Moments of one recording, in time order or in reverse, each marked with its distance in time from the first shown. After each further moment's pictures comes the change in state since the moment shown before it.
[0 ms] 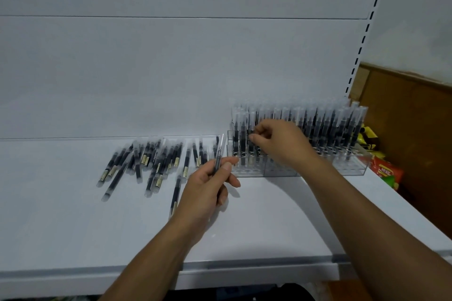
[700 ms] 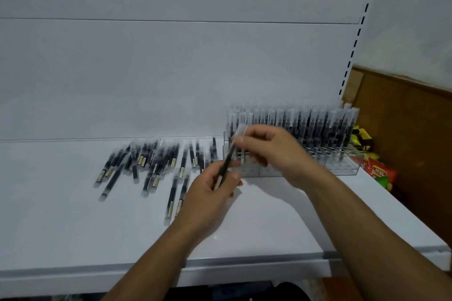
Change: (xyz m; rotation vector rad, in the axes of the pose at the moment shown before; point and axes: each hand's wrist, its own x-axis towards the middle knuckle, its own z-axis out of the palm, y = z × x) left_hand -0.005 -0.006 0.006 0.272 -0.040 0.064; right_hand -0.042 -0.030 -0.021 0.776 -0.208 0.014
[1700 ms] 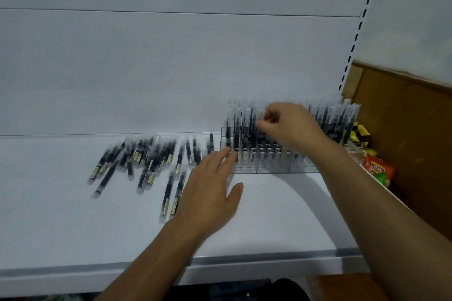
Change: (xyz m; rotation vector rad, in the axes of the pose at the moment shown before) left_hand 0.018 -0.026 0.004 0.937 0.030 0.304; right_hand 0.036 0.008 -0.040 -0.793 0.244 -0.046
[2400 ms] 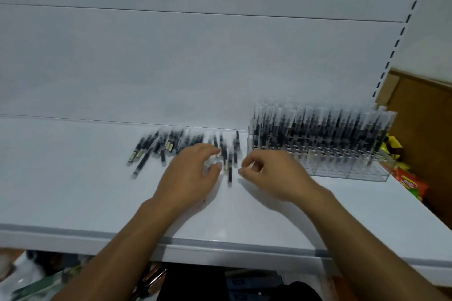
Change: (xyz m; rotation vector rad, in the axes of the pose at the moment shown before) left_hand -0.016 -0.047 -0.062 -0.003 0.072 -0.117; right_hand -0.056 -0.051 0.057 -0.023 -0.311 -0.055
